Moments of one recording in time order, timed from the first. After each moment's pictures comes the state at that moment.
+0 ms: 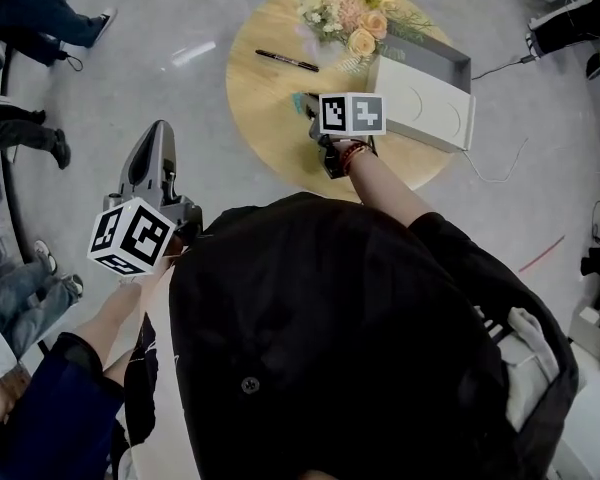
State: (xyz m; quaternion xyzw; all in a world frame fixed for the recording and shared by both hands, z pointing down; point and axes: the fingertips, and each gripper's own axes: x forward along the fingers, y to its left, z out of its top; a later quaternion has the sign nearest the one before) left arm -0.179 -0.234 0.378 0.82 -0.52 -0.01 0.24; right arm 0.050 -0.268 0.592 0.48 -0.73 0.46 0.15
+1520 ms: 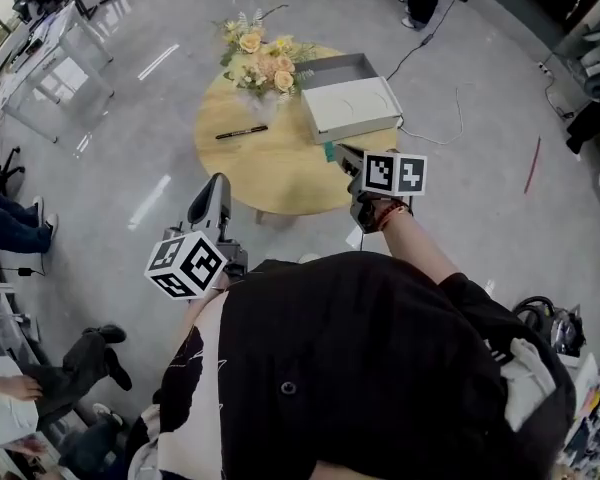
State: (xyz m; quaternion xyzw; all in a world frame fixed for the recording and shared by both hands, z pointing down) left arm -0.095 -0.197 0.356 0.94 -0.24 0.01 0.26; right arm 0.127 -0.117 0.455 0.68 -0.61 0.39 -0.04
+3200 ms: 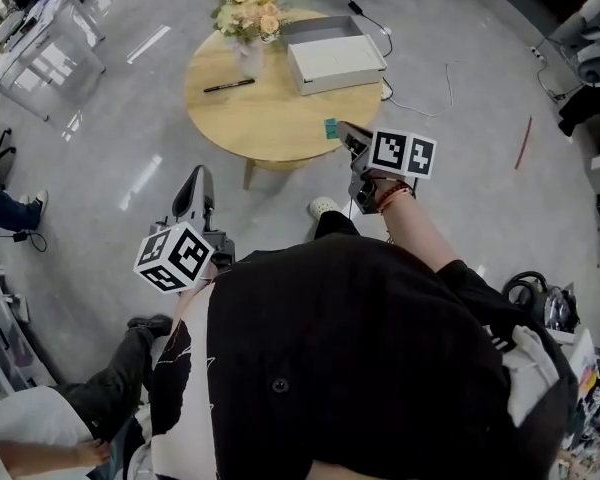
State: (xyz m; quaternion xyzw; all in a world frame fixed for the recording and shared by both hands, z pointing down) left arm -0.167 -0.126 0.392 0.92 -0.29 0.02 0.27; right arm 0.096 -0.034 0.458 0.69 -0.60 0.40 -0.10
